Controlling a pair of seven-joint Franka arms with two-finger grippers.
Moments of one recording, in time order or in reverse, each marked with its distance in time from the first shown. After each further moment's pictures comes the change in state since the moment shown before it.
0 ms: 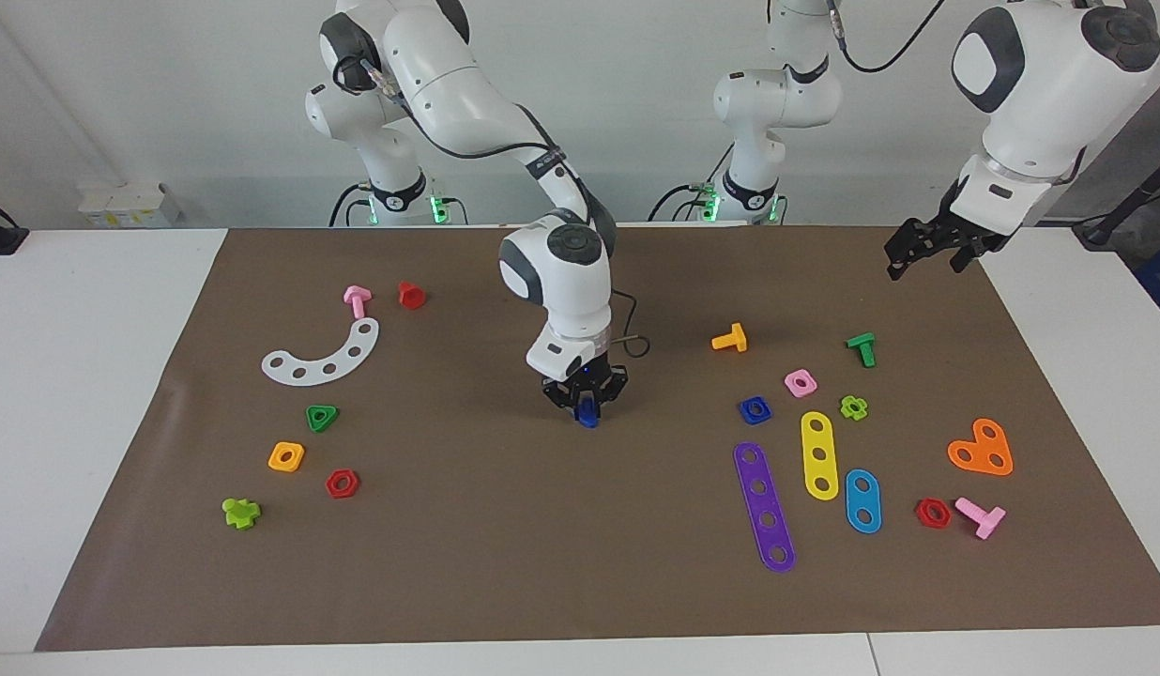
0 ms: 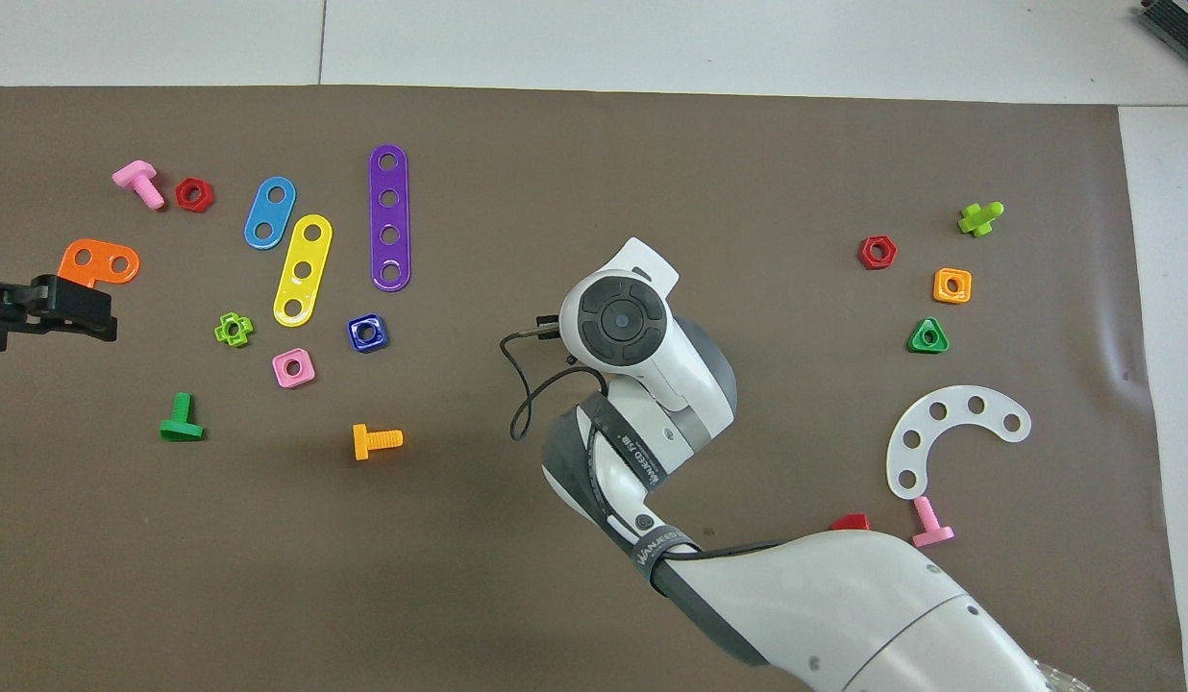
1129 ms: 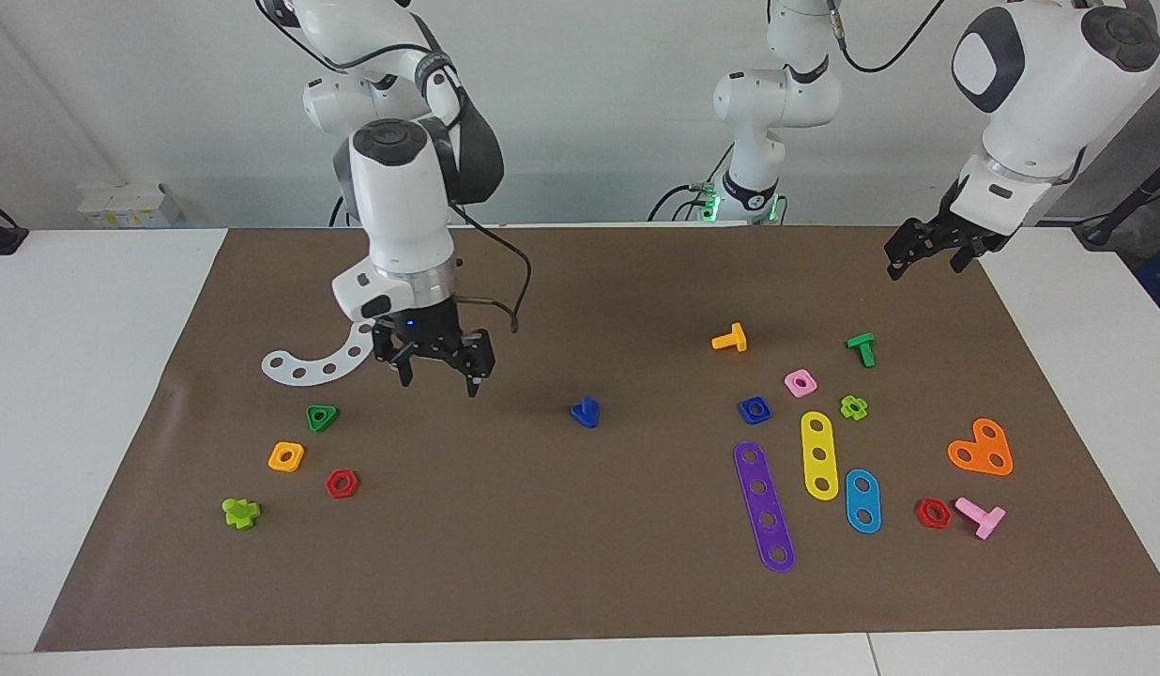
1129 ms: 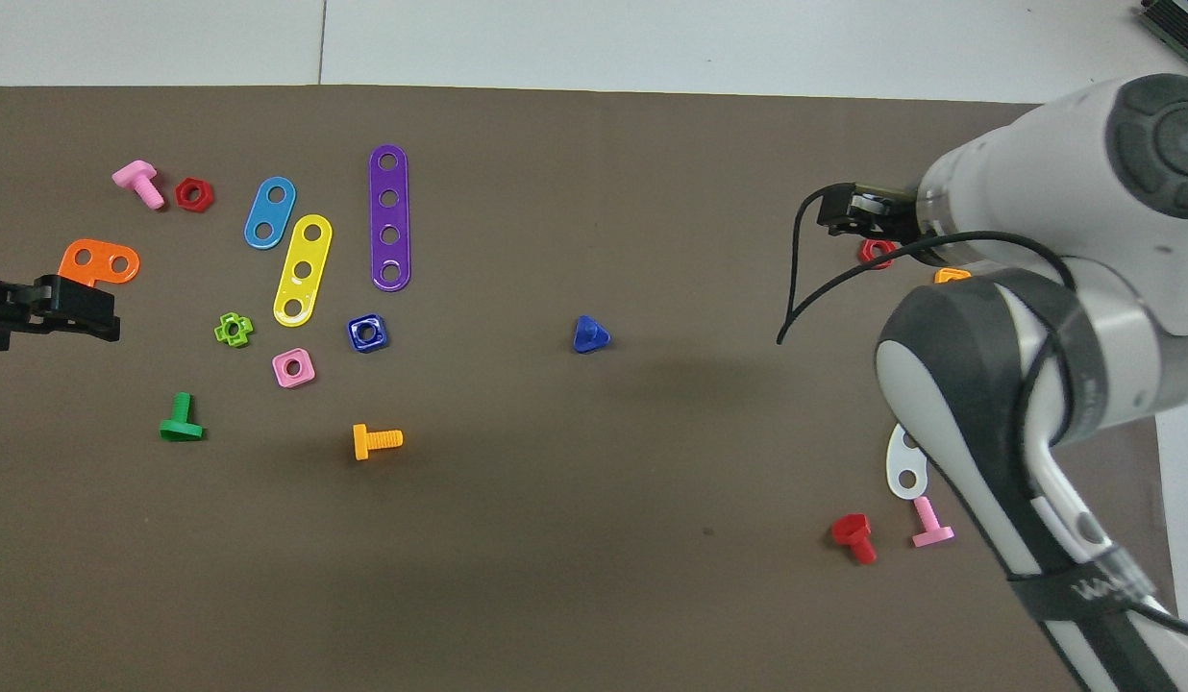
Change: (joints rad) left arm -0.002 -0.002 -0.008 0.000 0.000 0.000 0.000; right arm -0.389 -0.428 -0.025 0.013 0.037 -0.469 -0.127
